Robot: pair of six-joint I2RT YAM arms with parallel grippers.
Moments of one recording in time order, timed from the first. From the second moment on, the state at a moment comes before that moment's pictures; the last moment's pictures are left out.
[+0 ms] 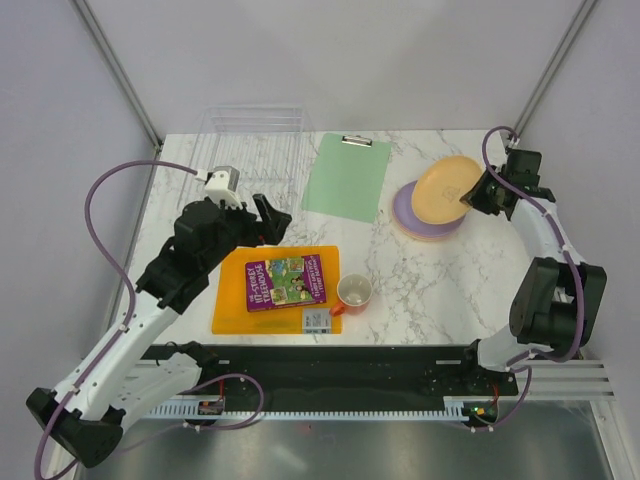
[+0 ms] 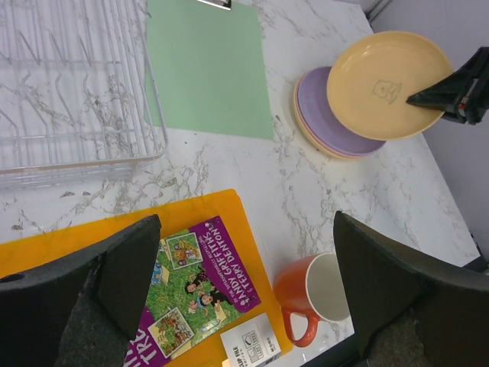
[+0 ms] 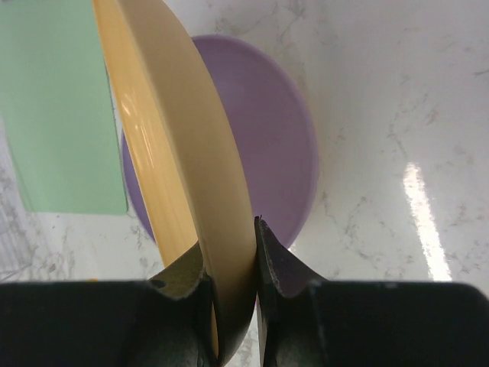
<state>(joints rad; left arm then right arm) -0.54 0.88 0.95 -0.36 -0.06 -0.44 -0.19 1.53 1.18 -0.42 -0.19 0.40</state>
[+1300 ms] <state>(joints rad) -0.54 0.80 0.88 -0.37 -0.06 -0.44 -0.23 1.61 1.10 -0.32 -0.43 0.45</state>
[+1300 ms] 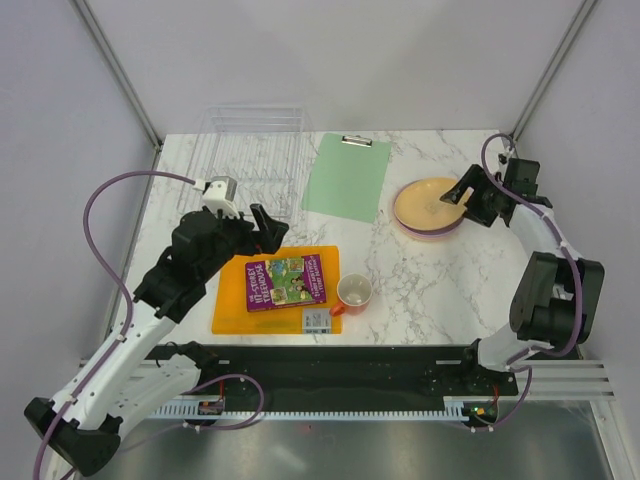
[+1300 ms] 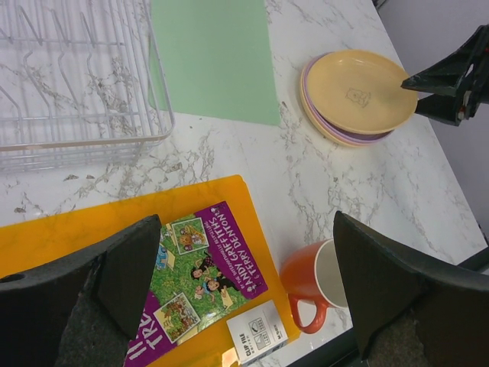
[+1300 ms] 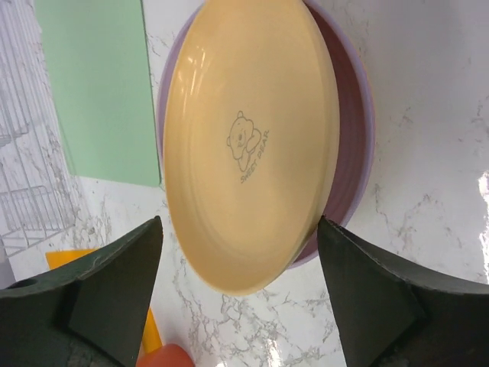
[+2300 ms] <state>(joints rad) -0.54 0.83 0.98 -0.39 -0.22 -0.15 0.21 0.92 0.95 -0.40 0.19 0.24</state>
